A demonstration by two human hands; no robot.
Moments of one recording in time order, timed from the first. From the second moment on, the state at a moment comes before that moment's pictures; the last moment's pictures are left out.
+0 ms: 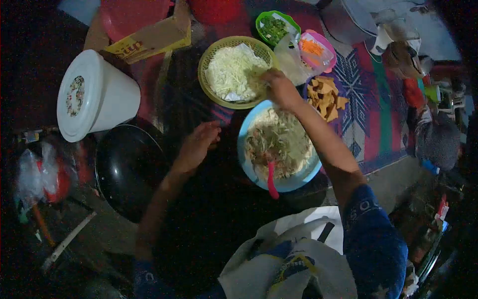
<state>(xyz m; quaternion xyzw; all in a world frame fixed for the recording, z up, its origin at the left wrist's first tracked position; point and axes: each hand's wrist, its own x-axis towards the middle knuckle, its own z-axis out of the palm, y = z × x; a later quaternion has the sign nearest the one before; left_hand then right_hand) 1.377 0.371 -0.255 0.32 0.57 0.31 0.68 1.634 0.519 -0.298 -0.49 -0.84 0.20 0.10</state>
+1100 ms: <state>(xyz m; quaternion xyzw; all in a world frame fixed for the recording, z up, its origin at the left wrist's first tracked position) 1.366 0.364 -0.268 0.30 0.57 0.35 0.68 1.609 0.597 -0.387 -0.34 -0.91 0.26 -0.02</state>
